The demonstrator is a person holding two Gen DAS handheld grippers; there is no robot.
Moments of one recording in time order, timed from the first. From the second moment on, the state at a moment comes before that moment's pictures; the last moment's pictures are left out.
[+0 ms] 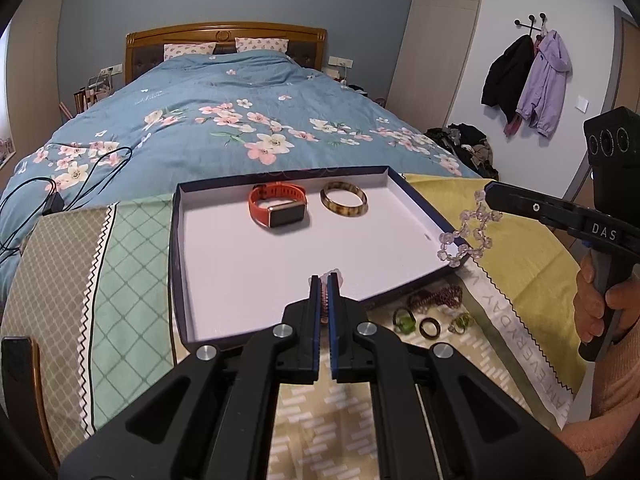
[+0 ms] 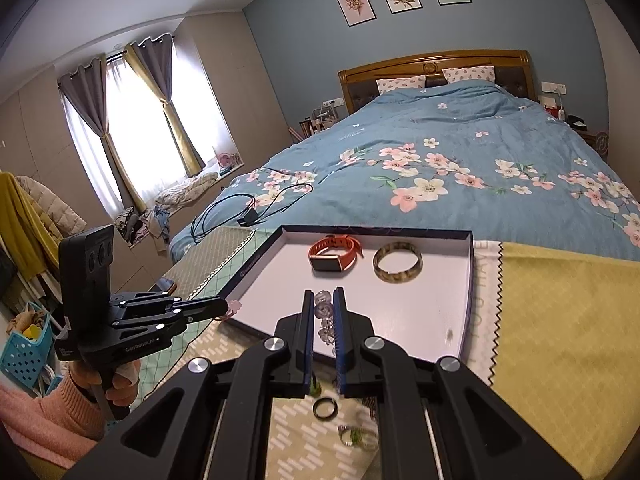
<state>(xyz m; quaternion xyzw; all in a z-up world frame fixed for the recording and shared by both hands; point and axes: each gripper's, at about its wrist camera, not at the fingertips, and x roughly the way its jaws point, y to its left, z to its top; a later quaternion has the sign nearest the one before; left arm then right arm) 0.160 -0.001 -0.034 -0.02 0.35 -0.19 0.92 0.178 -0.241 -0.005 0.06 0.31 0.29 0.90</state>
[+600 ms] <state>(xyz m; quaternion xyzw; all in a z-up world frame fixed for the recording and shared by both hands) 0.203 -0.002 -0.041 0.00 0.36 -0.17 0.92 0.236 -0.220 -0.013 0.05 0.32 0.28 0.90</state>
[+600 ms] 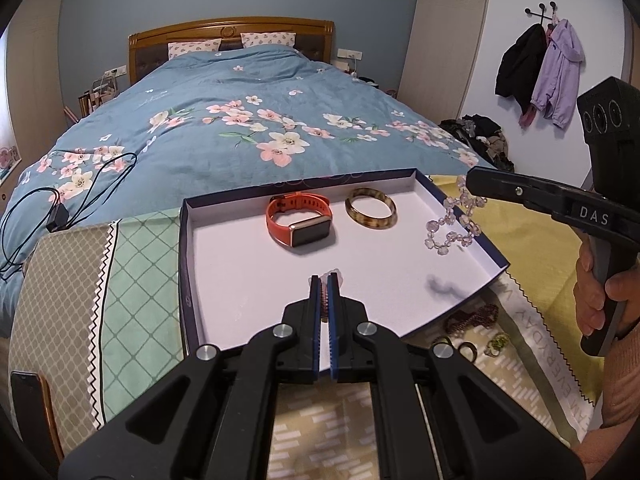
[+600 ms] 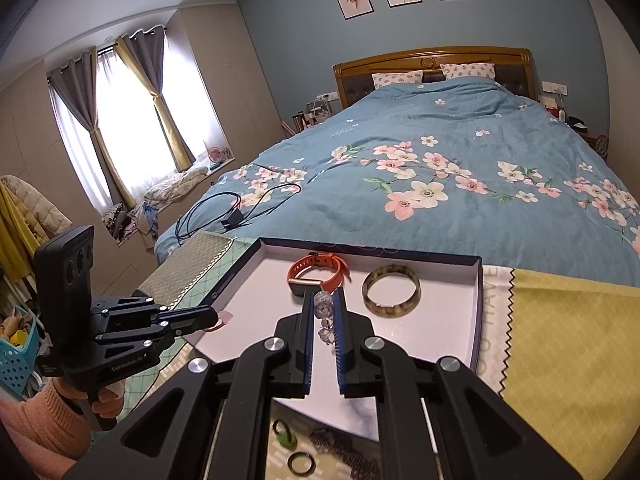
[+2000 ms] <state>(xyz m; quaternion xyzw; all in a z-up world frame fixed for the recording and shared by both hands) 0.277 -0.008 -0.089 0.01 0.42 -0.15 0.90 0.289 -0.193 -0.063 0.02 0.38 0.26 0.89</state>
